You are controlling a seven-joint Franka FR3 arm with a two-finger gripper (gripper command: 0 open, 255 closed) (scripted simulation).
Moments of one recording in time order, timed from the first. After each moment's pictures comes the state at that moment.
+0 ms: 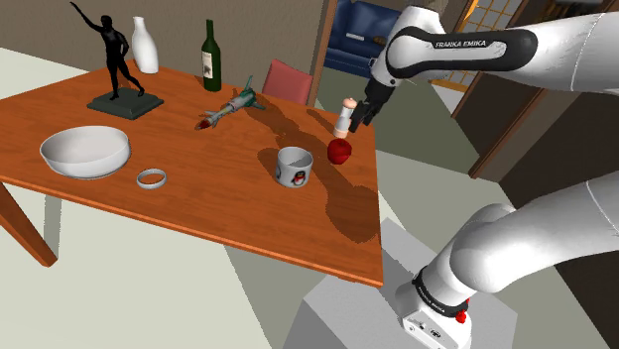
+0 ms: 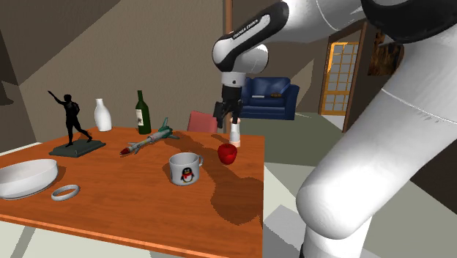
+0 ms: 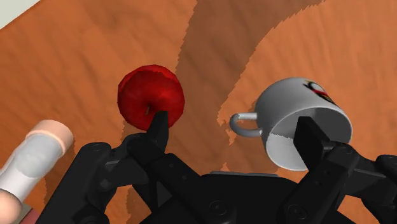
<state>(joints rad) -0.04 -0.41 -0.21 -2.31 -0.02 2.03 -0.31</state>
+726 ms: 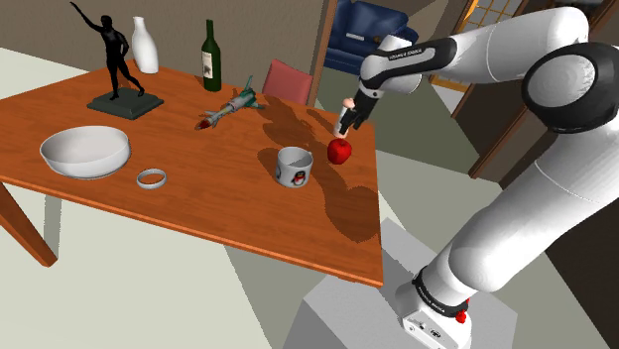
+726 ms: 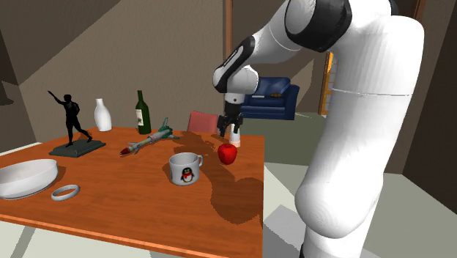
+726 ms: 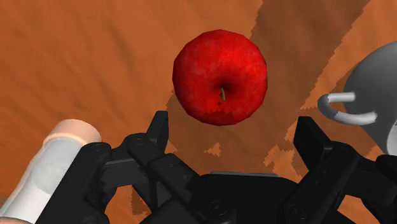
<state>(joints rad) -0.07 -0.04 -0.33 -2.15 0.11 2.23 -0.47</state>
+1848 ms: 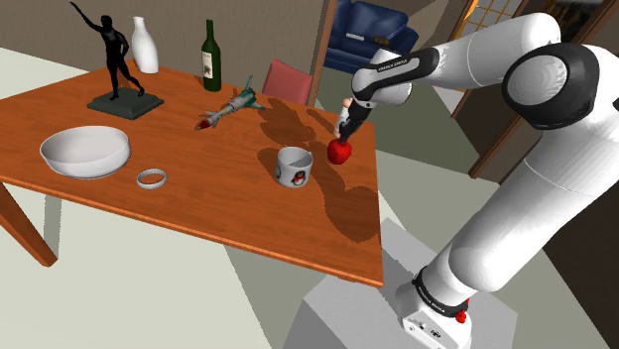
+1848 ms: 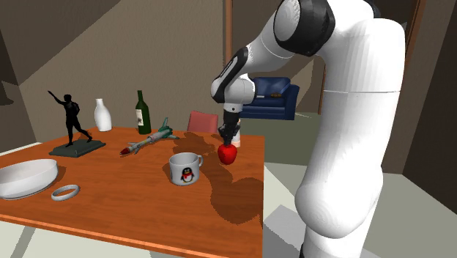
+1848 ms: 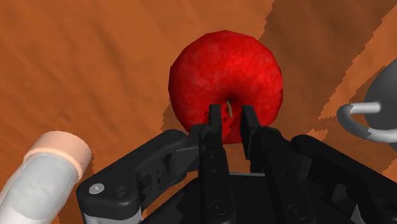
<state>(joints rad) -0.07 0.03 -0.33 -2.17 0.16 2.32 -0.50</state>
